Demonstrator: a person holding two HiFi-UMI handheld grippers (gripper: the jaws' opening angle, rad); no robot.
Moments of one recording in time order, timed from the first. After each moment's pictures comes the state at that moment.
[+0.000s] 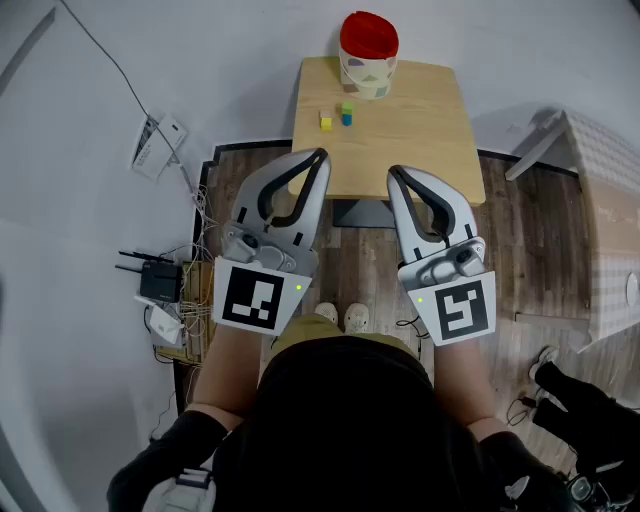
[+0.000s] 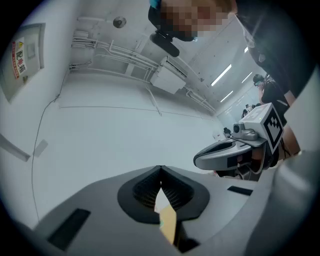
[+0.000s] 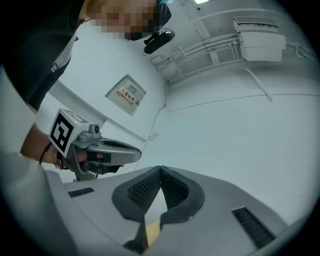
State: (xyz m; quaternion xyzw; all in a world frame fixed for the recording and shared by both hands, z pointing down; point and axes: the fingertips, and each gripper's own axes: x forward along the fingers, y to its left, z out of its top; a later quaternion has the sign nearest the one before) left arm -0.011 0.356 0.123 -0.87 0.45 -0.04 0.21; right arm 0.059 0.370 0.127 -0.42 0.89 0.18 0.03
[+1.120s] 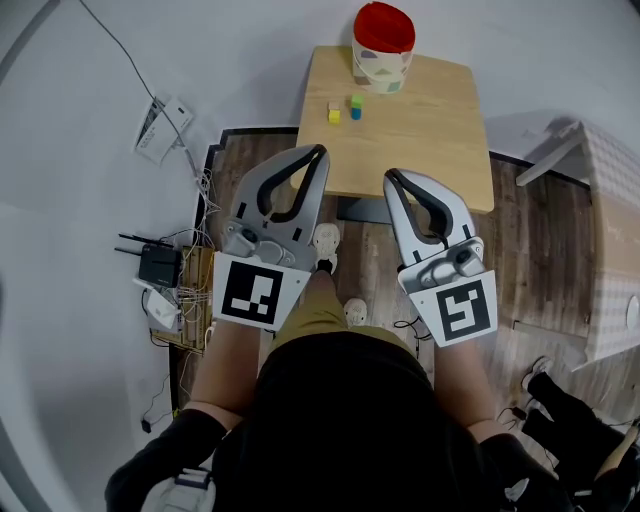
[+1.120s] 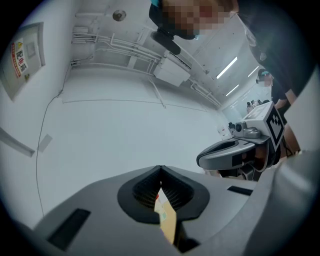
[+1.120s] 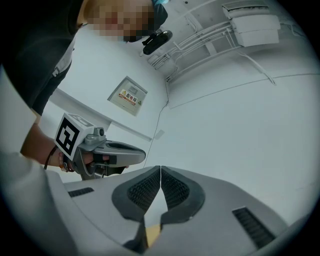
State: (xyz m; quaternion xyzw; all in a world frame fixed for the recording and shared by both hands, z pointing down) left arm -0.012 0.331 0.147 -0.85 0.48 -0.07 0.19; right arm 0.059 0.349 0.155 -0.38 0.91 0.14 0.03
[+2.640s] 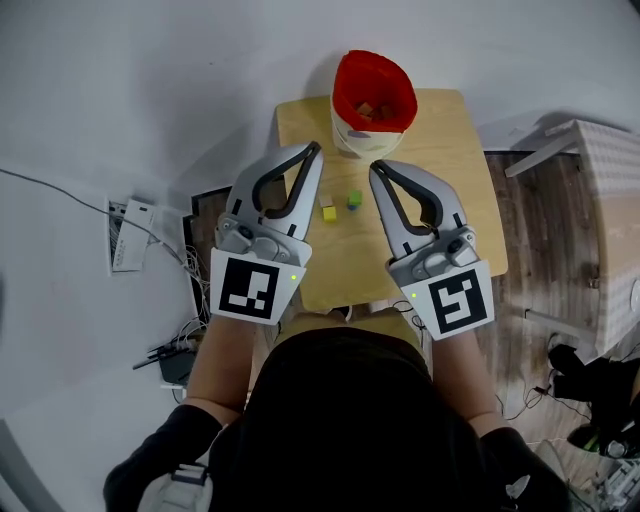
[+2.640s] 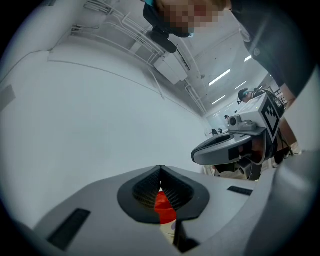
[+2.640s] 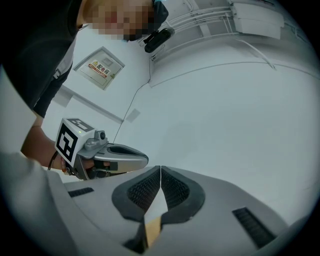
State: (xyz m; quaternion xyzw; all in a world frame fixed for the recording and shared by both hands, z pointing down) left arm -0.051 0.006 0.169 -0.91 0.36 -0.06 0.19; right arm 0.002 0.038 0.164 -0.47 0.87 0.12 -0.01
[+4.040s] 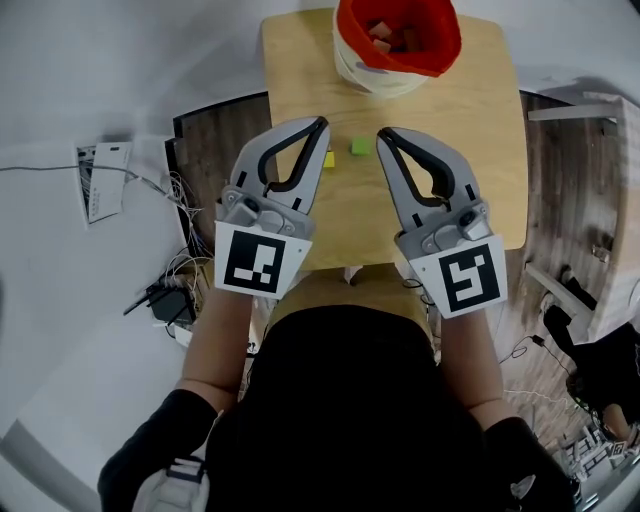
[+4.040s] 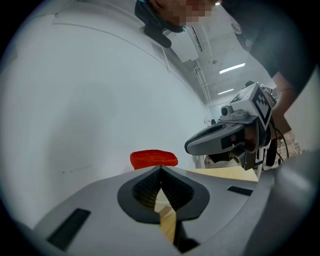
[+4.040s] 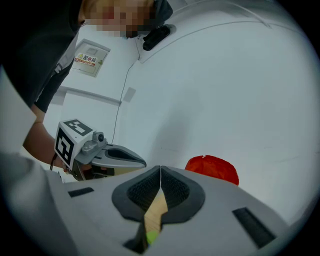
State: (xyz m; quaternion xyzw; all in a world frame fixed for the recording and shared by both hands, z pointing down) left arm -0.042 -0.028 0.315 -0.92 0.36 -0.14 0.07; right arm 0.010 -0.009 0.290 -0.43 0.90 -0.01 -0.08
